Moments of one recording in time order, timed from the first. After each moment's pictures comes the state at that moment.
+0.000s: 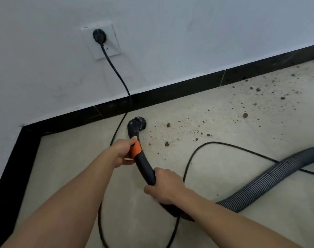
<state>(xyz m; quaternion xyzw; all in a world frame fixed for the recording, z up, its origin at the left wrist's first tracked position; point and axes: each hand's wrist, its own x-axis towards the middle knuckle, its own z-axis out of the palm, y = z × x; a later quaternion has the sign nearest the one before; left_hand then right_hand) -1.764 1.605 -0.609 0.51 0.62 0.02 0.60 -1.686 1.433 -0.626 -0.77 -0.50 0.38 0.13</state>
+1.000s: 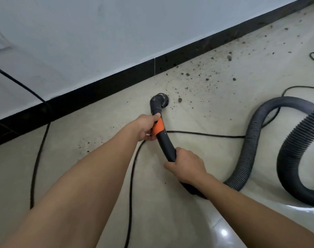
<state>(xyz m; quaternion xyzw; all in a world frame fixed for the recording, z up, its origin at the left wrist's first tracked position) -1.534 1.502 -0.629 0.61 0.42 -0.11 0.66 -1.549 1.319 -0.632 -0.92 -0.25 0.26 0.14</state>
